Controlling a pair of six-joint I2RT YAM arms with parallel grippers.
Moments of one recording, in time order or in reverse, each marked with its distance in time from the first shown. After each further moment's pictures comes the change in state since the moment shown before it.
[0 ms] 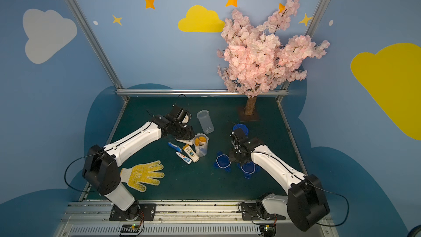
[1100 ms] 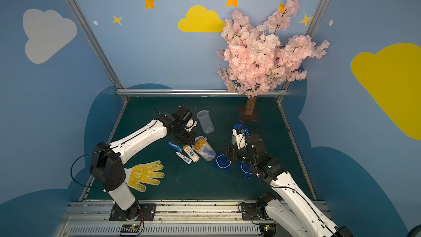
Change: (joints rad) left arm -0.020 0.006 0.071 -0.205 0.178 0.060; right arm 0.017 -0.409 -0.180 0.382 -0.211 -0.301
